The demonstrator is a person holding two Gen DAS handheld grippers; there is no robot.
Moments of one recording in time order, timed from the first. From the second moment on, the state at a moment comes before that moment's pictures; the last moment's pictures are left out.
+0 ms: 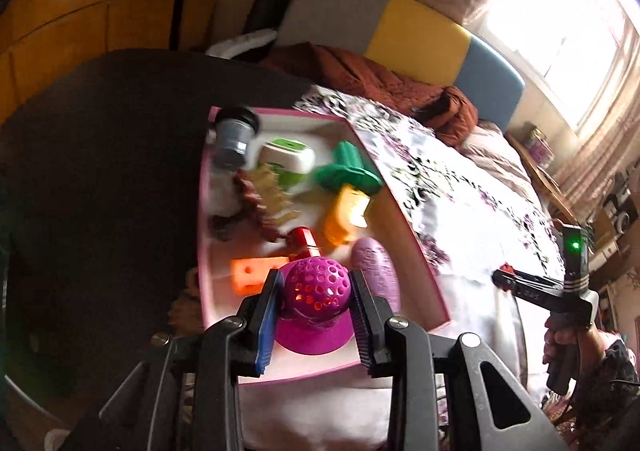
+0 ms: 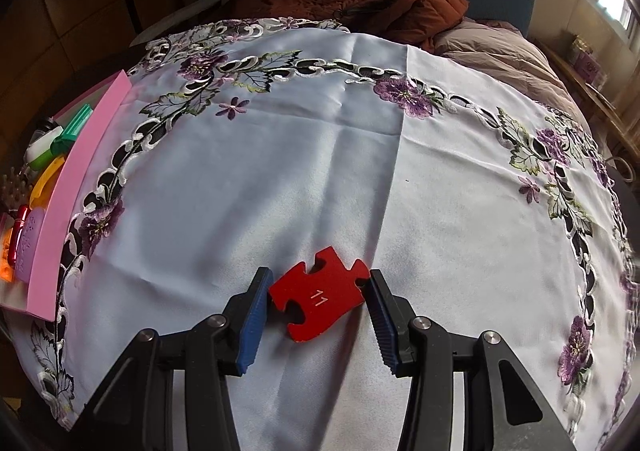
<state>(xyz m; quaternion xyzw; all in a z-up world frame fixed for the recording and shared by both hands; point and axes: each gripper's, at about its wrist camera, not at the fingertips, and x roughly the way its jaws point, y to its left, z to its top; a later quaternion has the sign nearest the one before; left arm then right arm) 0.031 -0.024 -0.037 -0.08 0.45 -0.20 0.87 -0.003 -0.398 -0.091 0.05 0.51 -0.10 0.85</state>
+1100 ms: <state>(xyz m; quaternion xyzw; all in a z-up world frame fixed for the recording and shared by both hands) 0.045 -0.051 -0.058 -0.02 0.45 -0.20 0.87 -0.003 -0.397 -0.091 0.04 0.51 -0.10 0.85</state>
